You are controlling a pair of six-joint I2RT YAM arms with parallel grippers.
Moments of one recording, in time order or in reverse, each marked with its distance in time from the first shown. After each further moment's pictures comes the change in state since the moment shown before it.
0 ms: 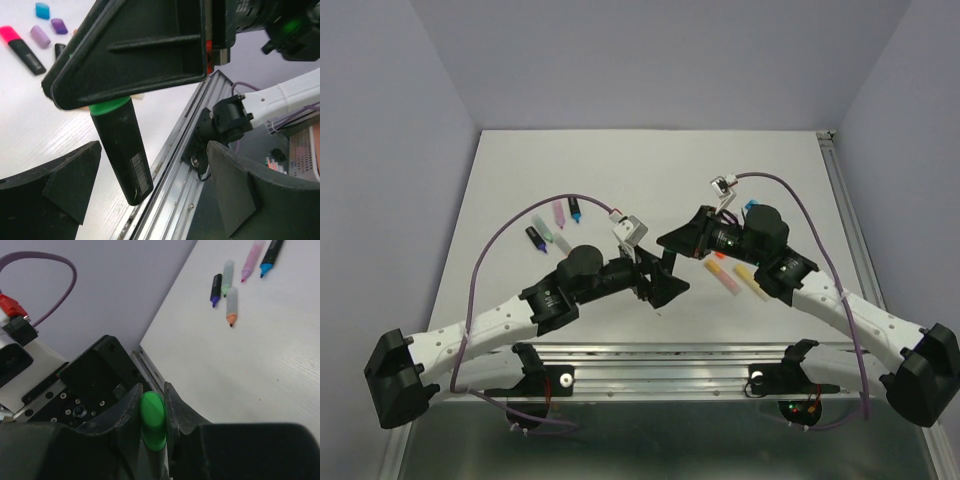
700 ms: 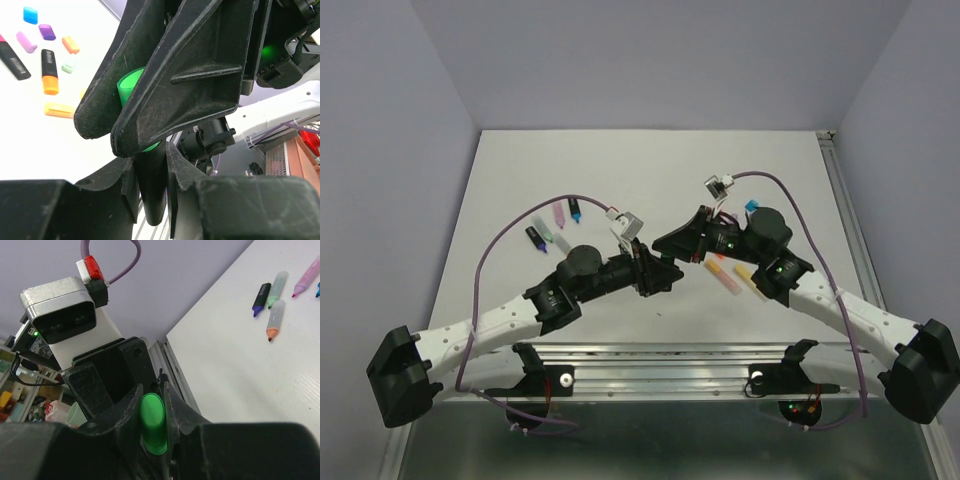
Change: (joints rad) left arm 0.020 0.017 -0.024 0.126 0.031 -0.108; right arm 0.000 0.023 -0.027 0.227 -0.148 -0.013
